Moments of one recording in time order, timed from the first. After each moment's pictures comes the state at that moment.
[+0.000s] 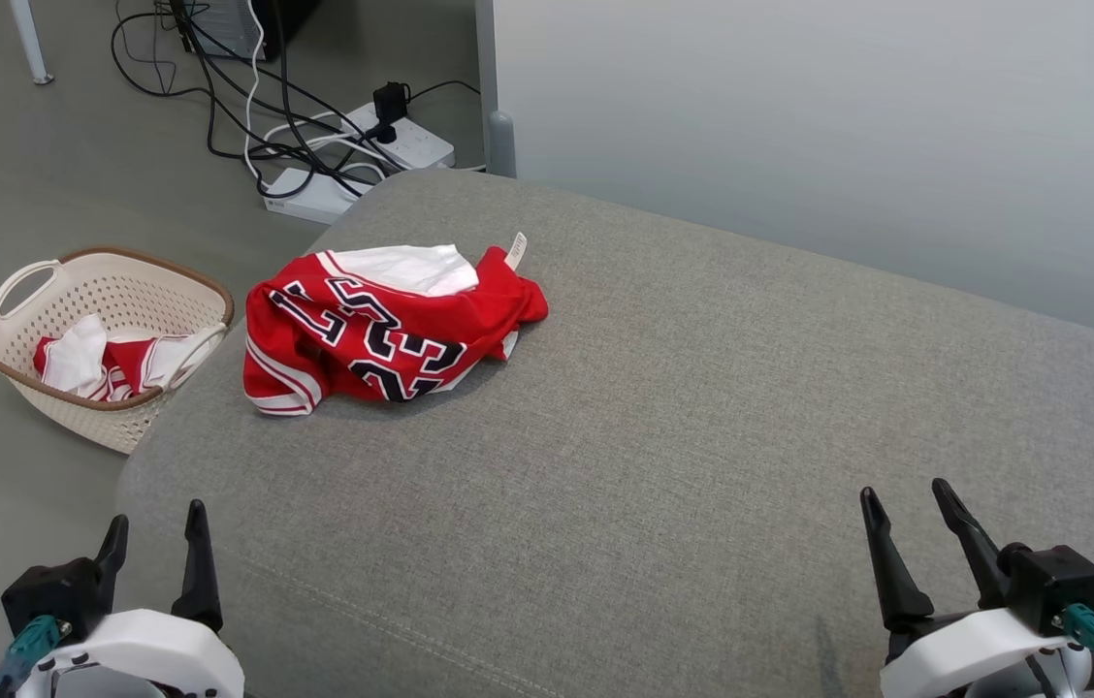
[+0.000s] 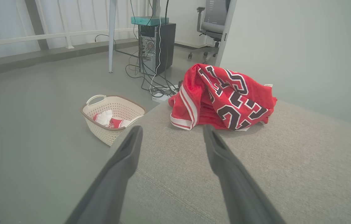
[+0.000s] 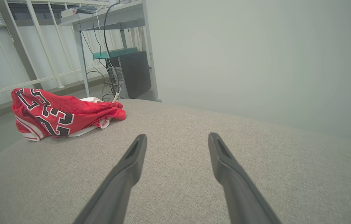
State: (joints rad) left arm -0.03 0.32 -0.21 0.24 -0.56 0.25 -0.15; right arm -0.07 -0.09 0.11 0.33 0.22 0.13 -0.25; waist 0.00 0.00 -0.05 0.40
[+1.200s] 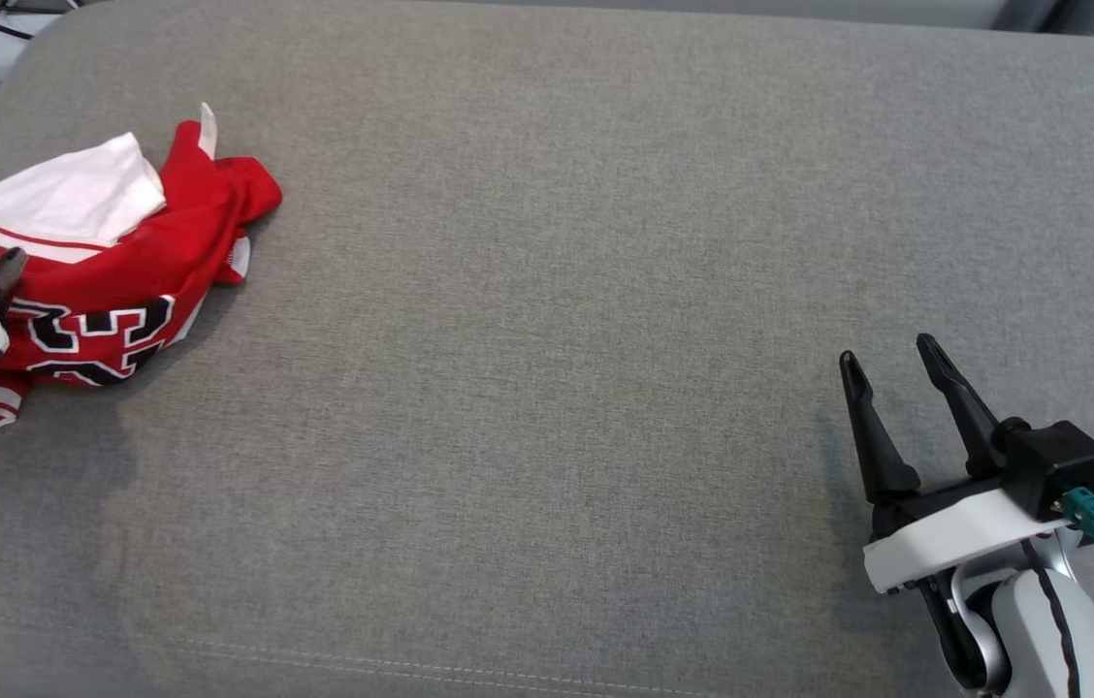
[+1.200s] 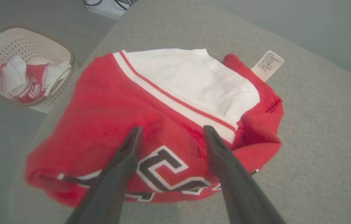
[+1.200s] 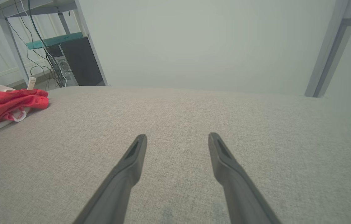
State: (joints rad) left arm -0.83 0.50 -0.19 0.82 -0.78 0.02 0.50; right arm -0.26 -0.13 0.17 0.28 0.22 0.13 -0.25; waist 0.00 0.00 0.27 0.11
